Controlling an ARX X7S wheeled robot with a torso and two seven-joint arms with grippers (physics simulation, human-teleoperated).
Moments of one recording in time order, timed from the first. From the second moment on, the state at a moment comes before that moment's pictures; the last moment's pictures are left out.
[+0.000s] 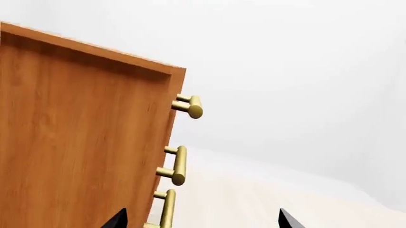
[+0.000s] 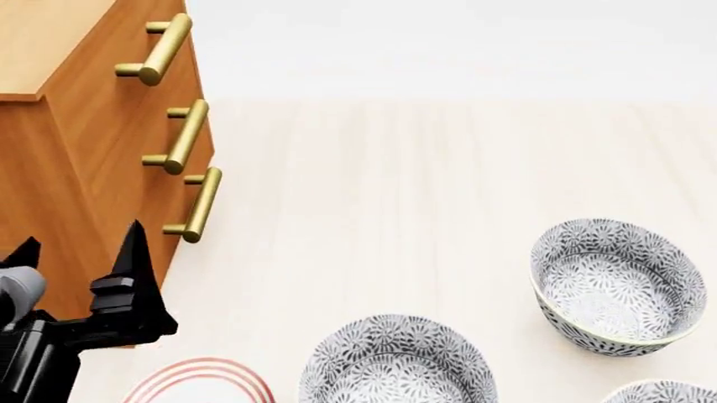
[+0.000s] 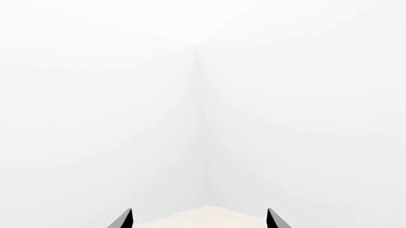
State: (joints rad) left arm -0.26 -0.15 0.07 0.53 -0.50 -0.55 -0.33; right arm -0.50 0.20 0.28 -0.75 0.12 -0.16 0.58
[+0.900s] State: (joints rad) left arm -0.19 -0.05 0.24 0.47 -0.65 -0.56 -0.39; right arm -0.51 0.22 0.28 -0.76 0.13 -0.18 0.60
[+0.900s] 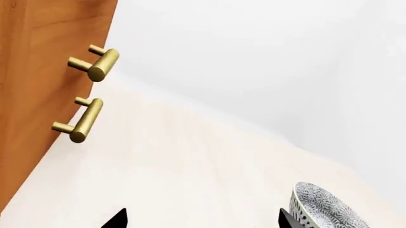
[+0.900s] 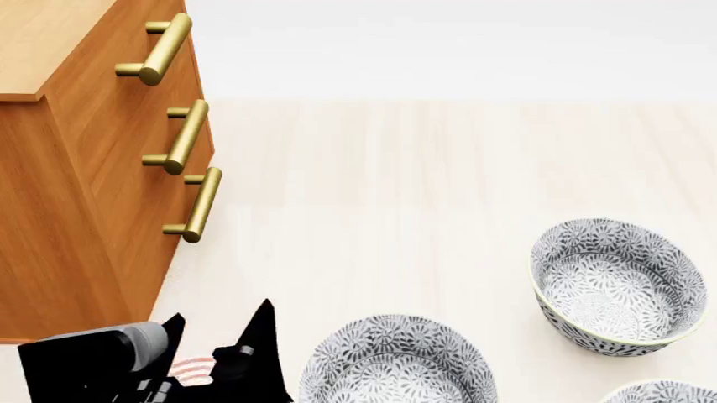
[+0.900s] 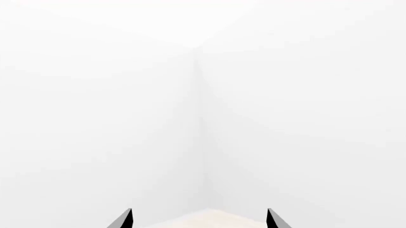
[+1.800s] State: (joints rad) left arm -0.22 -0.02 0.37 0.25 -0.92 -0.49 -0.50; right arm -0.55 0.25 0.30 -0.75 0.15 -0.22 0.60
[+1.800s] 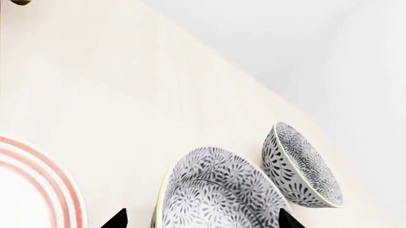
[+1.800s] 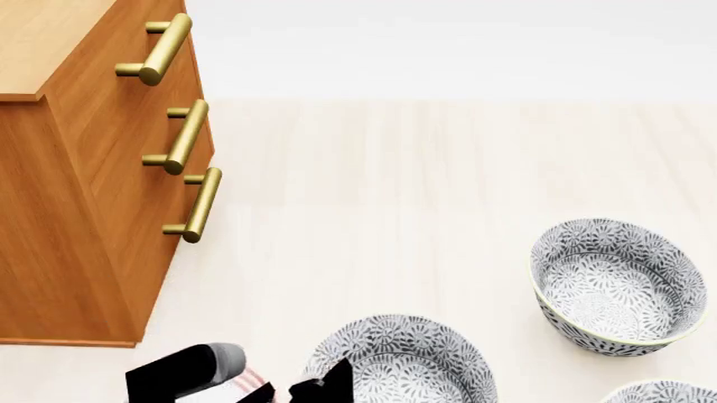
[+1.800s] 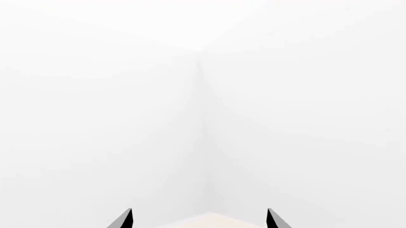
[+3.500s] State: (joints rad) left arm -0.30 -0.08 0.55 0.01 -1.08 -0.29 -0.52; right arm -0.58 0.26 0.31 -0.77 0.15 -0.25 0.62
